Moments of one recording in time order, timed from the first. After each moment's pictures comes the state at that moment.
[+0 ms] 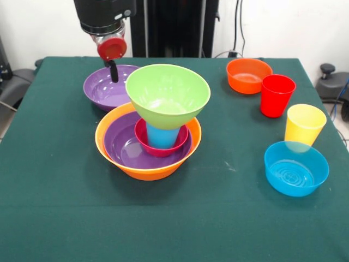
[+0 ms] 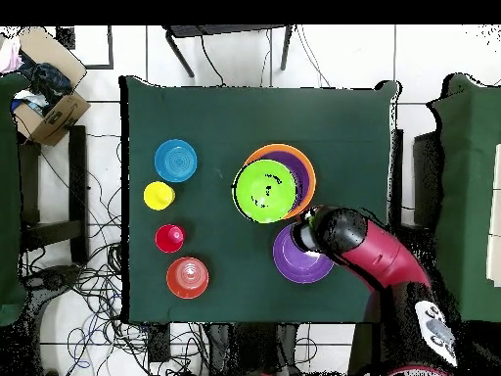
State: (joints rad) arm -0.43 -0.61 -0.16 1.76 0.11 0.56 2.29
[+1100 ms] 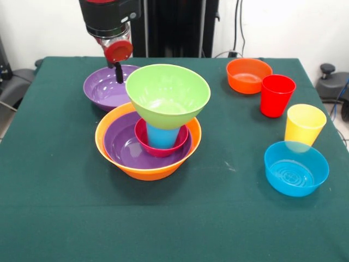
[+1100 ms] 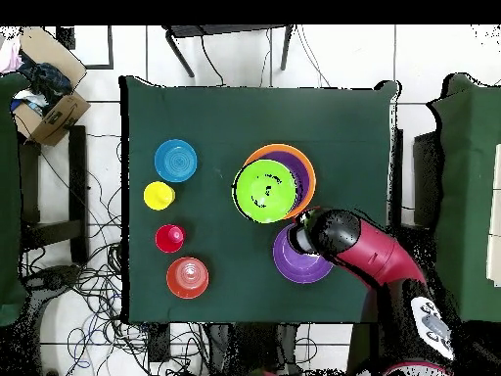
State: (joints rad) arm -0.44 -0.61 -0.13 1.76 0.06 0.56 2.29
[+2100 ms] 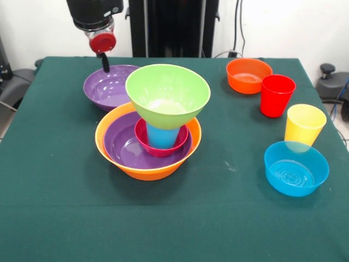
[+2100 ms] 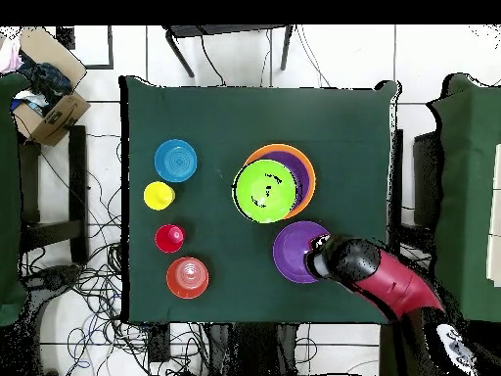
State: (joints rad) arm -0.58 -0.61 -0.11 1.86 -0.04 0.48 2.29
